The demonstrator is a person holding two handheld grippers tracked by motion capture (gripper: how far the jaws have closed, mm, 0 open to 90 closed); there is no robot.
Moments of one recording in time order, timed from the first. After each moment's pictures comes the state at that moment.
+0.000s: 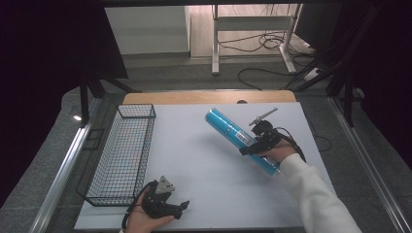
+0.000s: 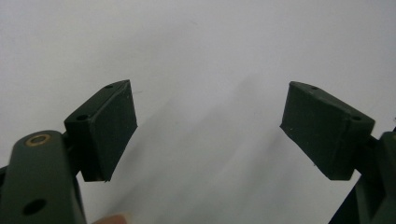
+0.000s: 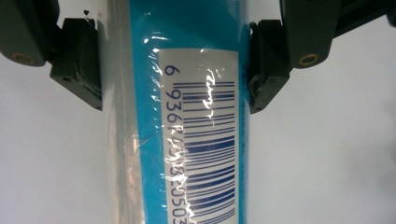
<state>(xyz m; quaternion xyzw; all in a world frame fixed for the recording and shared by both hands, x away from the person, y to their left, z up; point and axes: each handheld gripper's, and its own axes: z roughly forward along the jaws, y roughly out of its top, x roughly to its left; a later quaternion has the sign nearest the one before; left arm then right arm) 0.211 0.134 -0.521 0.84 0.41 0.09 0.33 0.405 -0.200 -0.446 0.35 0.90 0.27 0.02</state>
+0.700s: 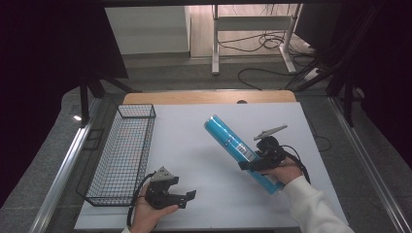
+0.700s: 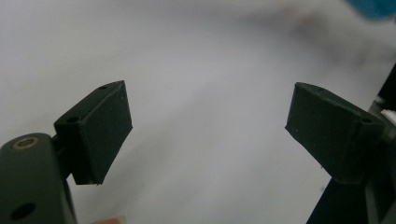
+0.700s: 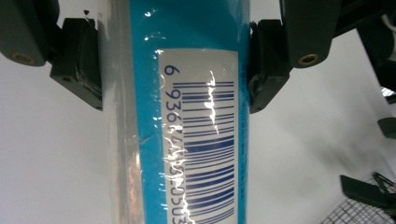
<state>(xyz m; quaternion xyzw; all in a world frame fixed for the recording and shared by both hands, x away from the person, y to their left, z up) 0.231 0.130 -0.505 0.78 0.45 0.02 0.44 0.346 -0.204 -0.446 0.36 0.87 0.33 0.01</state>
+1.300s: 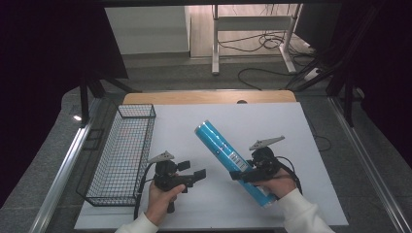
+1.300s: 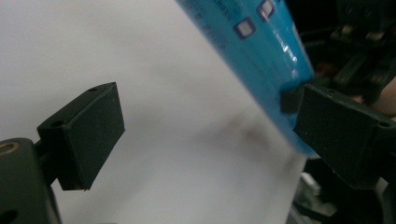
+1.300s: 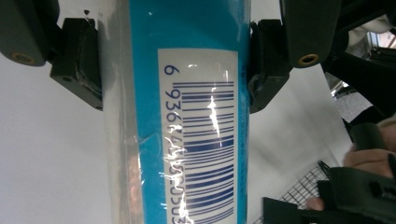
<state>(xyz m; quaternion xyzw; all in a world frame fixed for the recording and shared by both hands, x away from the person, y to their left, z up) 0.271 0.116 -0.495 0.67 0.47 -0.06 0.57 0.315 -0.188 -0.452 0.35 0.85 0.38 -0.03</state>
